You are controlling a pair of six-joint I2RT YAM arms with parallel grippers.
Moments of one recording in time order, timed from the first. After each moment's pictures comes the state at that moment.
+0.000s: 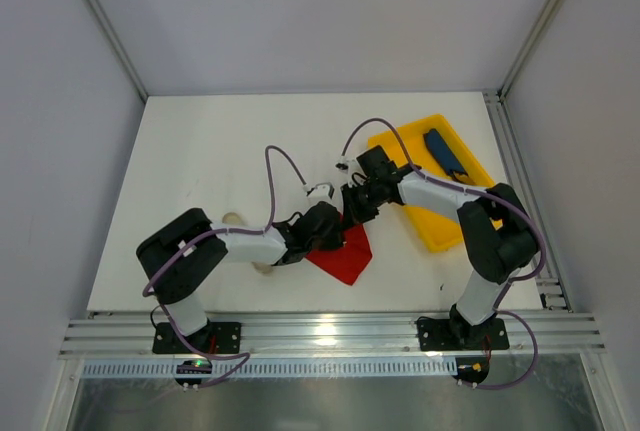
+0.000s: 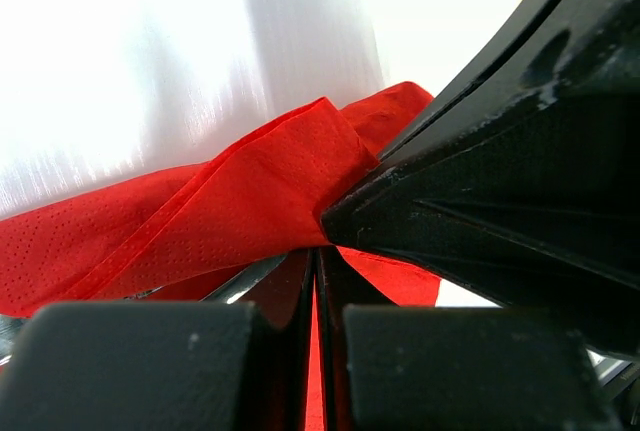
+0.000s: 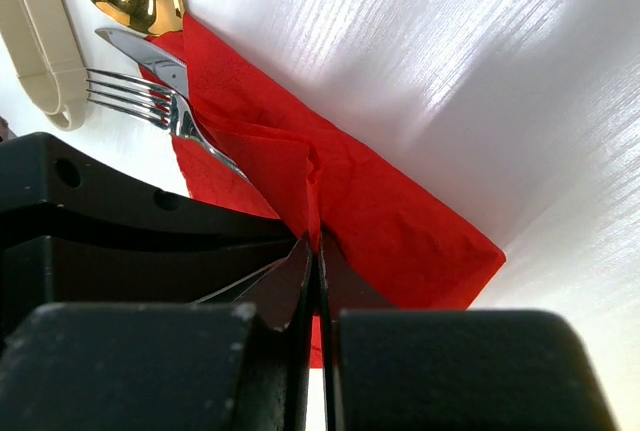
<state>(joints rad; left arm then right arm) -0.97 1.72 0.80 0.21 -0.22 -0.87 0.55 1.74 1.08 -0.43 -0.48 0.21</state>
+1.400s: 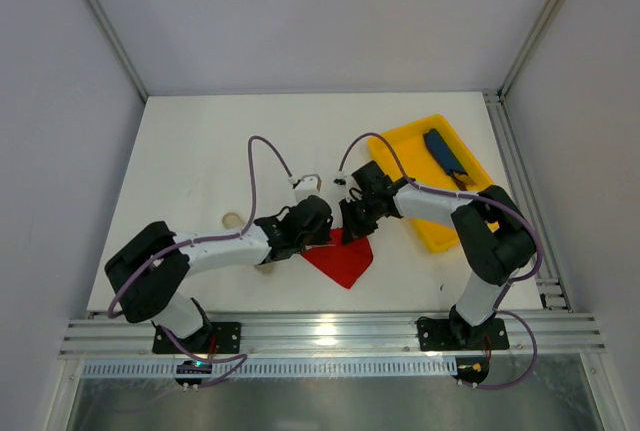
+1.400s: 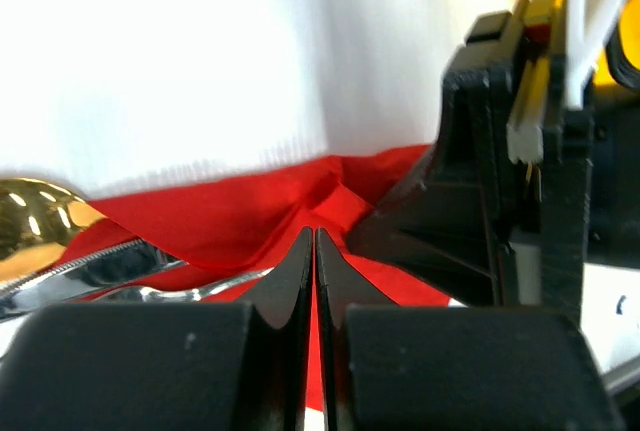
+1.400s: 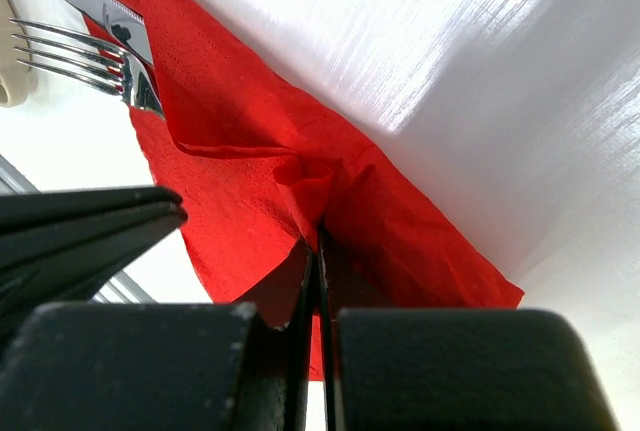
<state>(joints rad) -0.96 1.53 0.81 -0.02 -0.33 -0.83 0.61 1.74 0.97 -0.36 -0.43 0.25</state>
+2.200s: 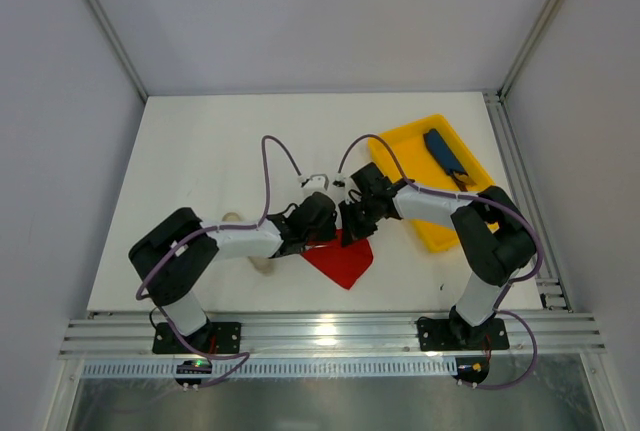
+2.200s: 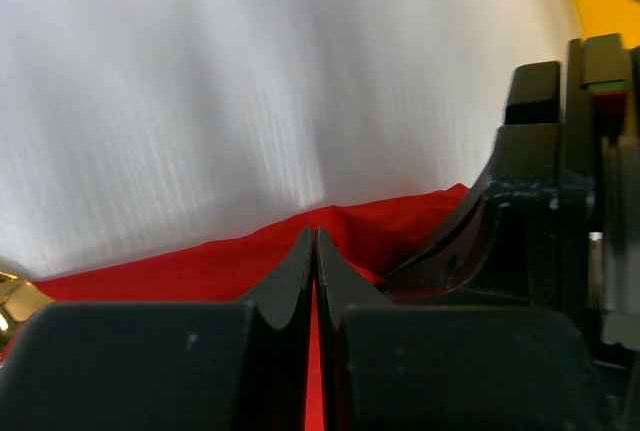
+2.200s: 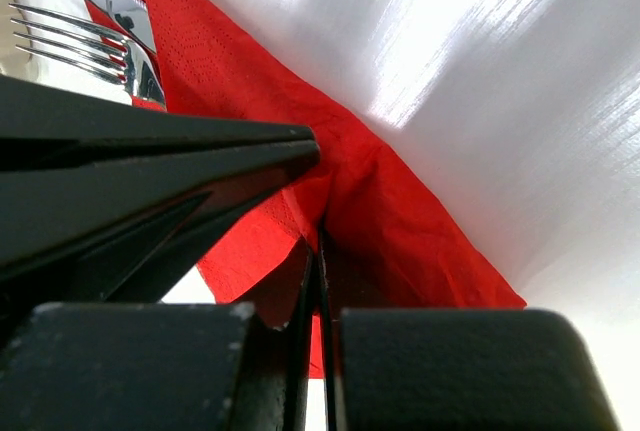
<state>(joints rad) -0.92 1.69 0.84 0.11 -0.26 -0.78 0.62 1.73 0.96 -0.36 -0.44 0.25</state>
